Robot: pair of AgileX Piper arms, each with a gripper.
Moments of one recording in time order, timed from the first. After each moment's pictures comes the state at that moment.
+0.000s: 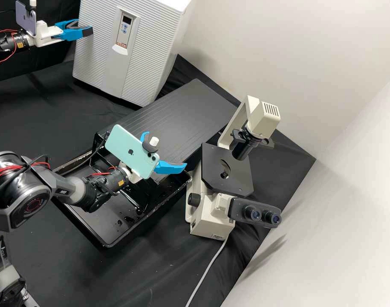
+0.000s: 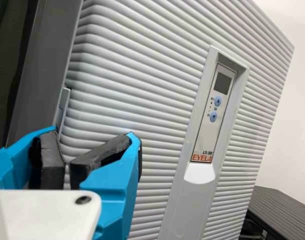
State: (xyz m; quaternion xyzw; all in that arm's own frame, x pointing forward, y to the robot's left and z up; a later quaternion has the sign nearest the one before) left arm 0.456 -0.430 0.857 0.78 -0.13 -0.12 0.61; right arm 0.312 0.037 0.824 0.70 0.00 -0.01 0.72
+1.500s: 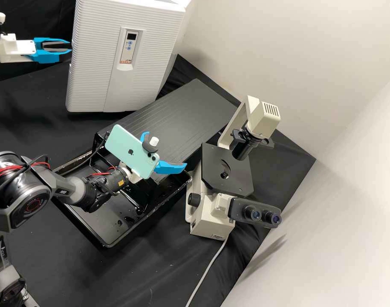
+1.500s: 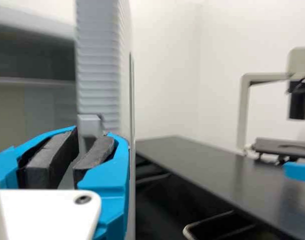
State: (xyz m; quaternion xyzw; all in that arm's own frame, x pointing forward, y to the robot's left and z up) left arm 0.302 -0.492 0.846 0.82 -0.16 -0.23 0.50; right arm 0.312 0.037 0.824 0.70 0.00 -0.01 0.72
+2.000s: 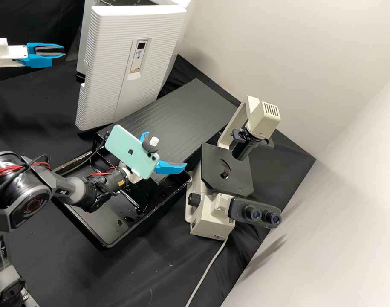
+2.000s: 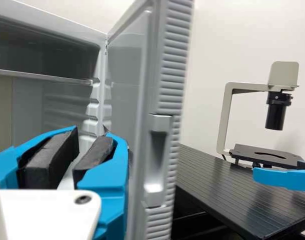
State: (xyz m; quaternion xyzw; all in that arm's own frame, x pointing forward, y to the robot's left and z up) left arm 0.281 -0.493 0.834 0.80 -0.14 -0.25 0.53; right arm 0.312 0.037 0.824 0.70 0.00 -0.01 0.72
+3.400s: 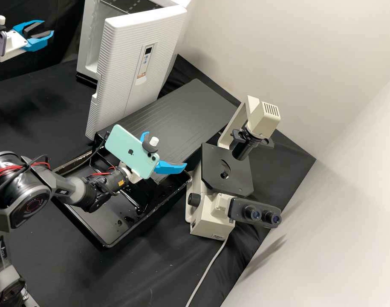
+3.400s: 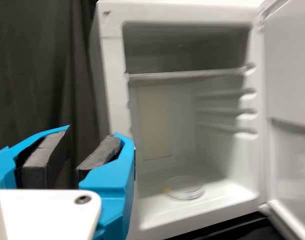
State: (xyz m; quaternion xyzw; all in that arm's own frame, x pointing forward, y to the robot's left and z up) left arm 0.303 -0.474 0.831 0.89 -0.08 0.05 0.45; right arm 0.312 0.037 0.824 0.70 0.00 -0.01 0.72
